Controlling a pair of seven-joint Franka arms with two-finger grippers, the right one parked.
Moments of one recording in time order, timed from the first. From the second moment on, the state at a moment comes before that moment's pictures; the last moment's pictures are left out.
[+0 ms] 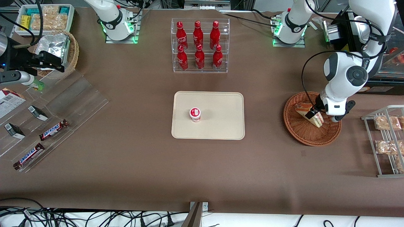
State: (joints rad) arm 0.06 0.24 -0.03 -2.30 0.10 2.56 -0.84
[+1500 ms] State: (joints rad) arm 0.05 0.15 -0.26 -1.87 0.10 1.91 -0.64
